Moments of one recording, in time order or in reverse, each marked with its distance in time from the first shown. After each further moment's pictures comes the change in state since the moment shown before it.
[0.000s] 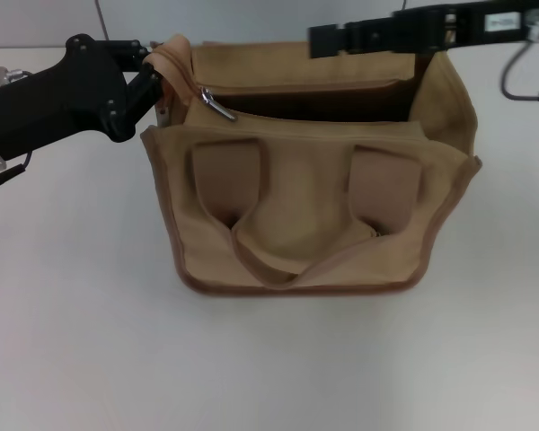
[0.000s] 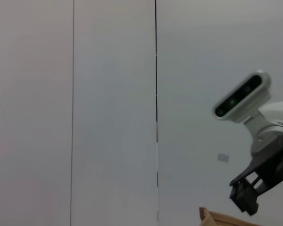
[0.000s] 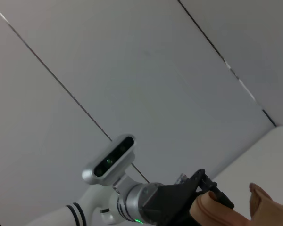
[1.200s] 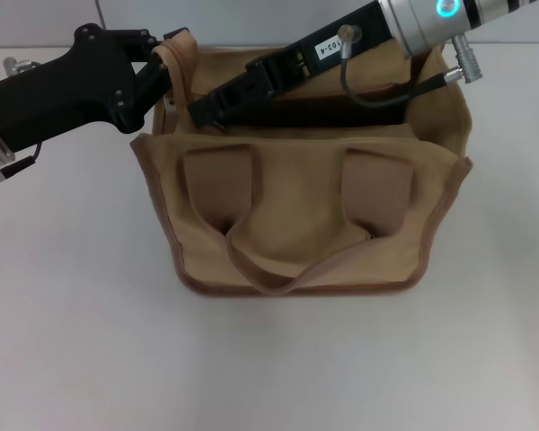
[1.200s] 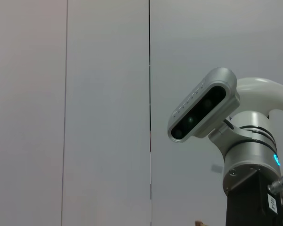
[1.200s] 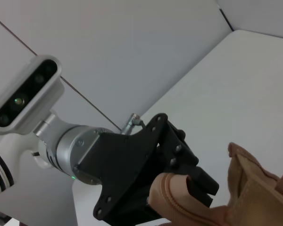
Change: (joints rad) left arm -0.022 0.001 0.000 -0.022 -0.017 0.013 0.002; right arm 0.192 0.059 -0.363 -0.035 -0.084 0.265 0.275
